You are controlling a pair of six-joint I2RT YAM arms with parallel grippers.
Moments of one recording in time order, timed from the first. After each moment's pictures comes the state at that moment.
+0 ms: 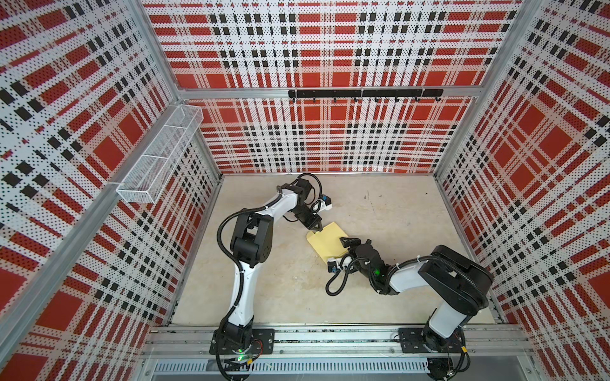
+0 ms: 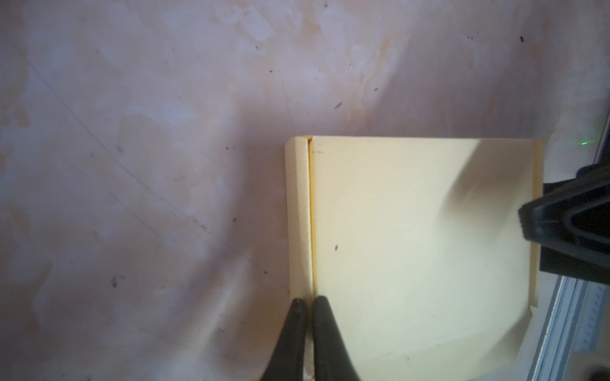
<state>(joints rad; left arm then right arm) -0.38 2.25 1.82 -0.99 0.55 0.54 0.80 1.71 0.49 0.74 0.21 -1.25</state>
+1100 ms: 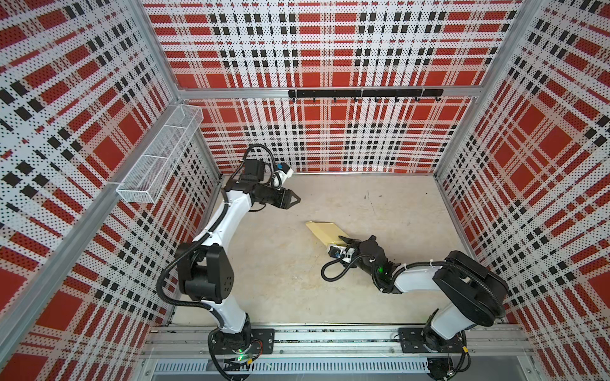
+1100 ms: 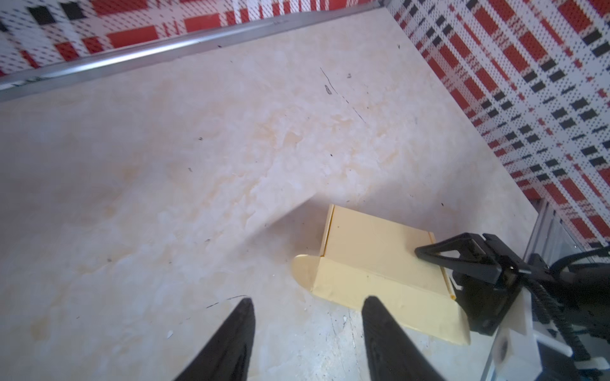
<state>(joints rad) -0.10 1.68 1.53 -0.72 0.67 0.19 0.80 1.59 0.50 0.74 0.07 -0.72</state>
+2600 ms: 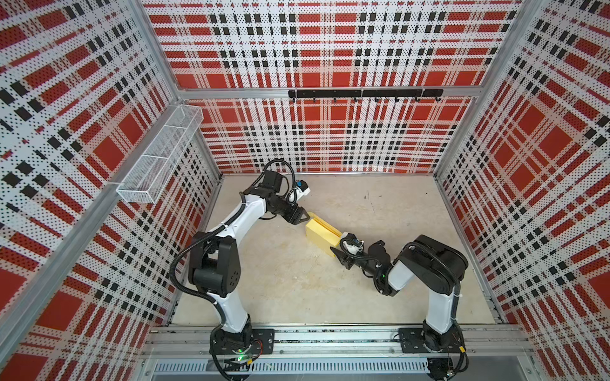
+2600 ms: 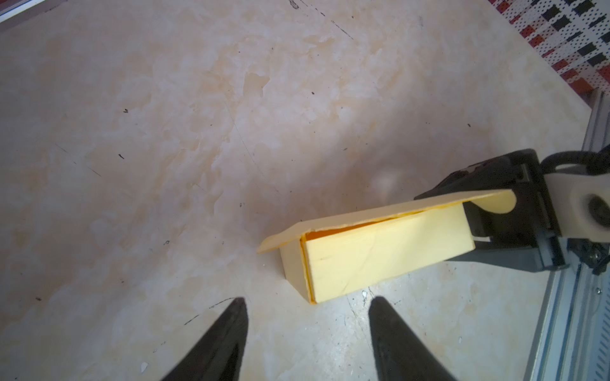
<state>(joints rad) -0.23 1.79 1.47 -0.76 0.59 0.50 0.69 1.93 0.43 1.34 -0.18 -0.09</state>
